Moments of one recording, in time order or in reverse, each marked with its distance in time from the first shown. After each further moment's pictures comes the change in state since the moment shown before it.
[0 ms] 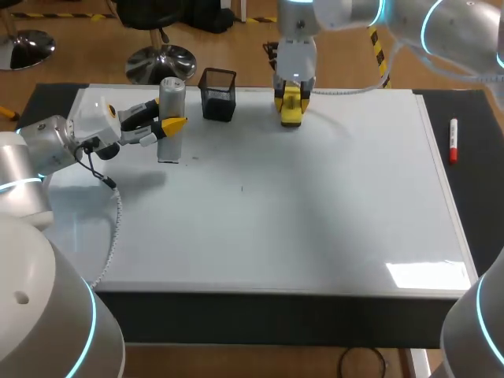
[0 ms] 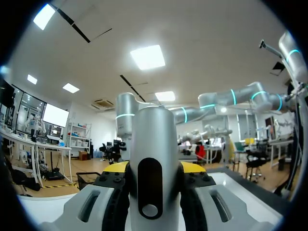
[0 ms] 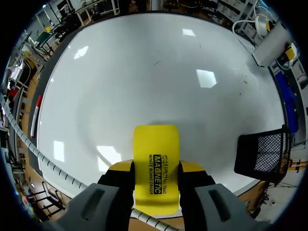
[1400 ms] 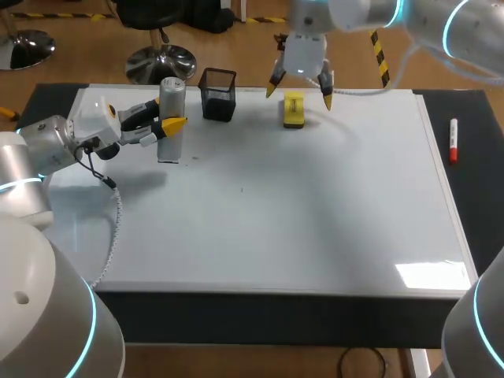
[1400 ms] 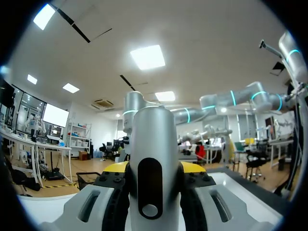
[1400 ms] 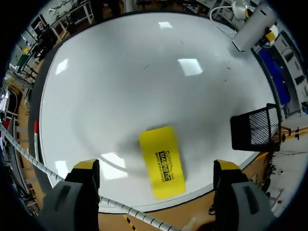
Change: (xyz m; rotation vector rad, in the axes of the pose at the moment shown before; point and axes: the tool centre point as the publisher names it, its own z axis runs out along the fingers) left arm 0.000 0.000 0.000 0.000 0.000 0.000; right arm 0.017 0.004 -0.025 0.045 -0.094 0.231
